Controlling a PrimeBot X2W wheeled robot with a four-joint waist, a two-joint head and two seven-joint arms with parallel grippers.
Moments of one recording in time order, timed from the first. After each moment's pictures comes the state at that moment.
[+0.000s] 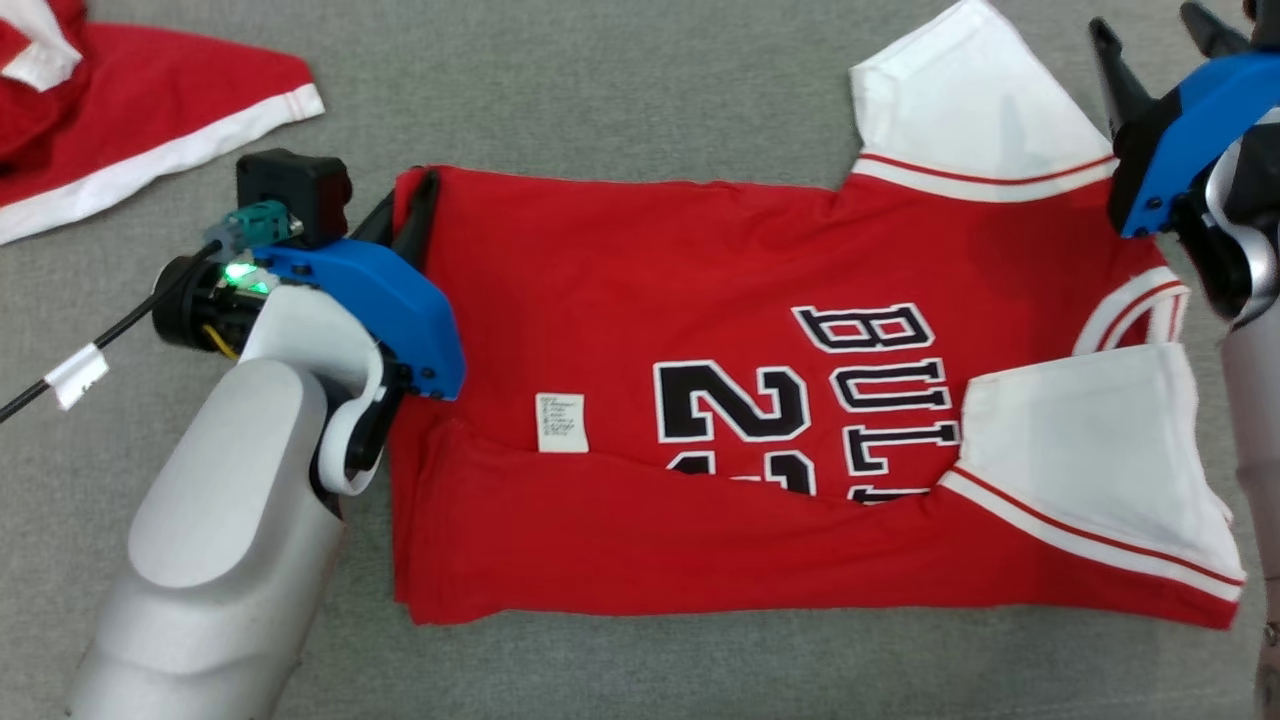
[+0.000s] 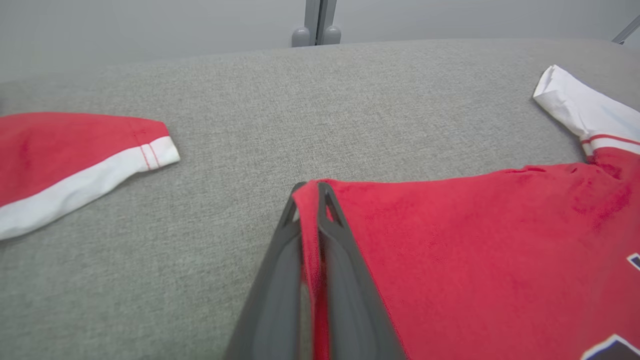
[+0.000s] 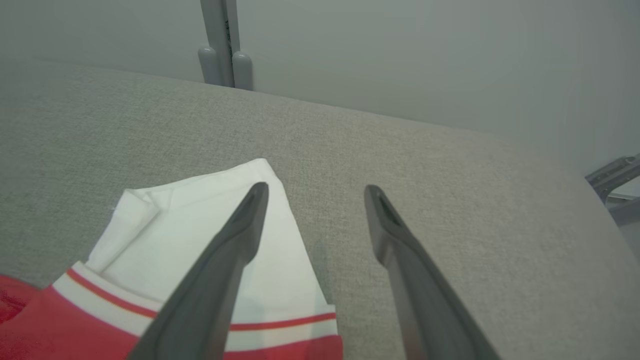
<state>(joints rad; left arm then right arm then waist) -0.69 0.28 -0.43 0.40 -0.50 0.00 0.22 -0.89 -0.27 0.02 0.54 0.10 0.13 0.28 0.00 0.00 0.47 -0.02</state>
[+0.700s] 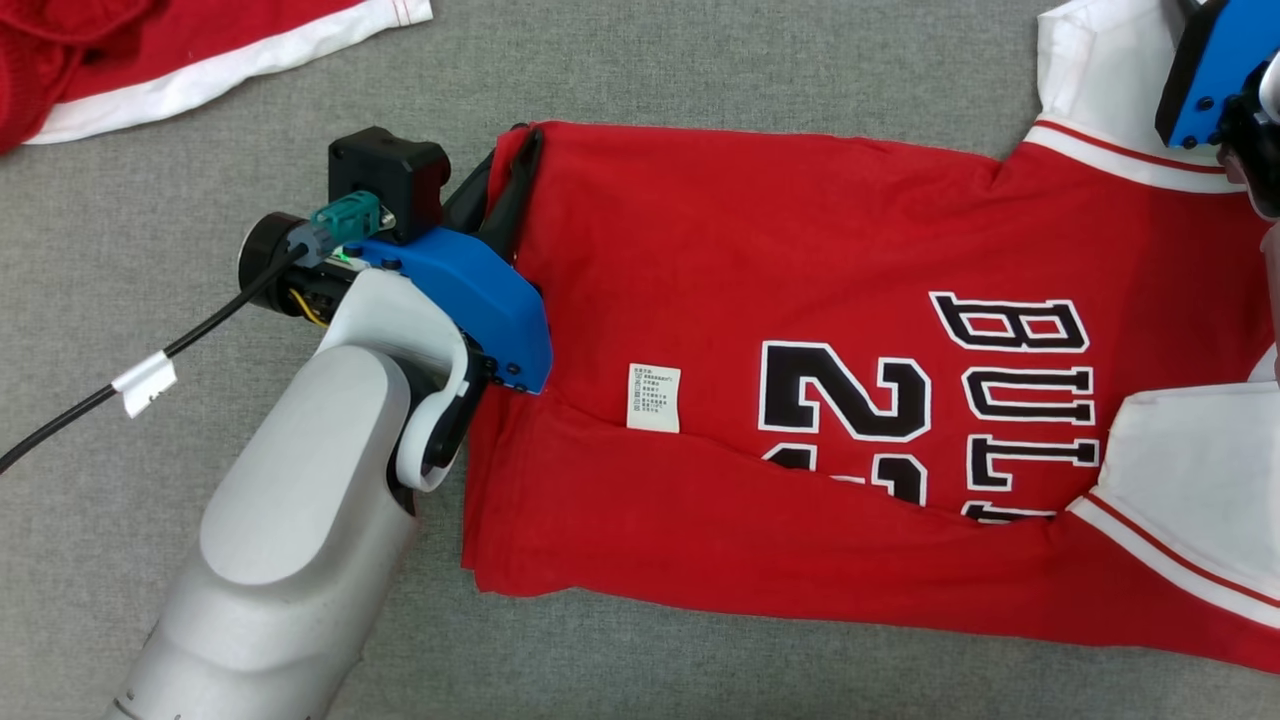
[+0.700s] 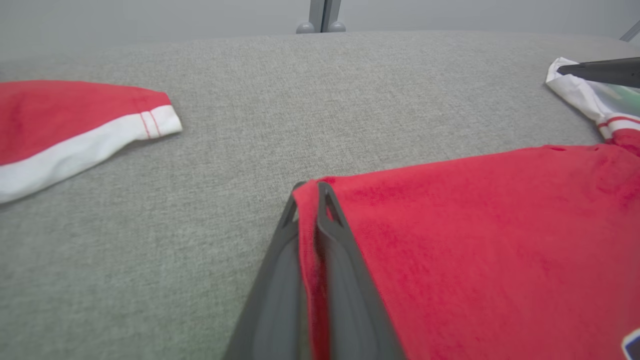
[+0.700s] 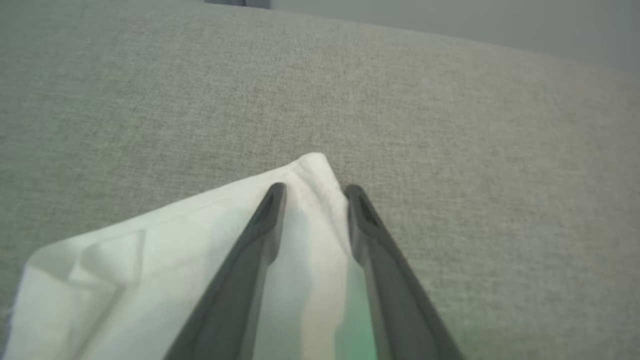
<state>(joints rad) -0.72 0.20 -0.50 0.32 -0.48 -0.01 0.15 -1.21 -0.28 -0.07 1.01 -0.01 0.13 0.31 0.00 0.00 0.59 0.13</state>
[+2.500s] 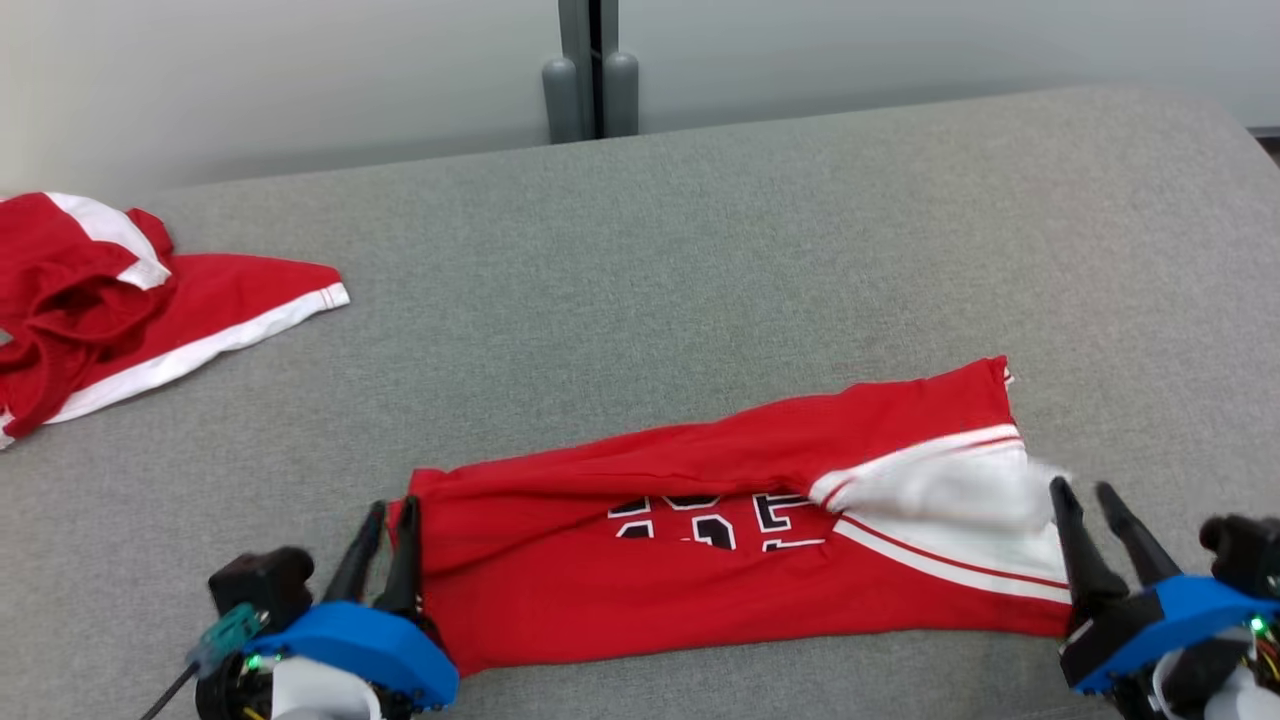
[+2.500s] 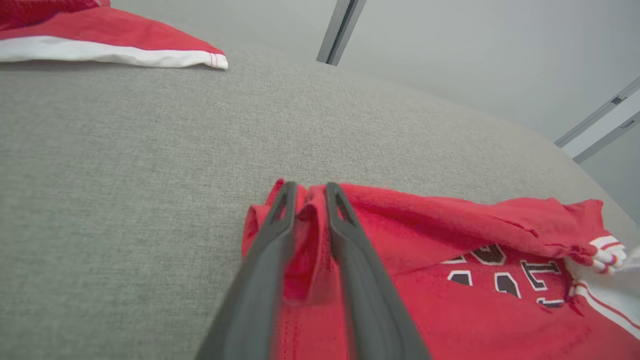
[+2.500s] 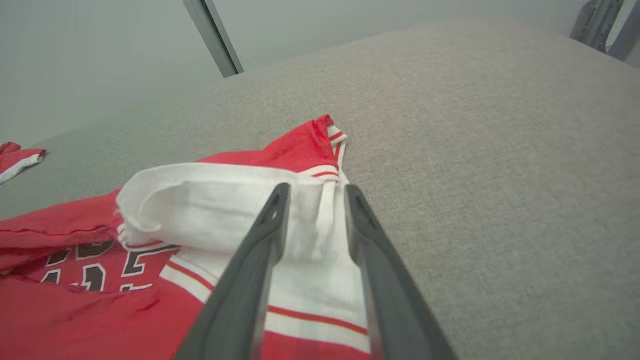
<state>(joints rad) -0.14 0.24 -0.38 0.31 -0.68 0.07 -0.11 -0.11 -0.19 -0.05 0.28 0.42 0.13 0.00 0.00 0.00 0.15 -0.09</state>
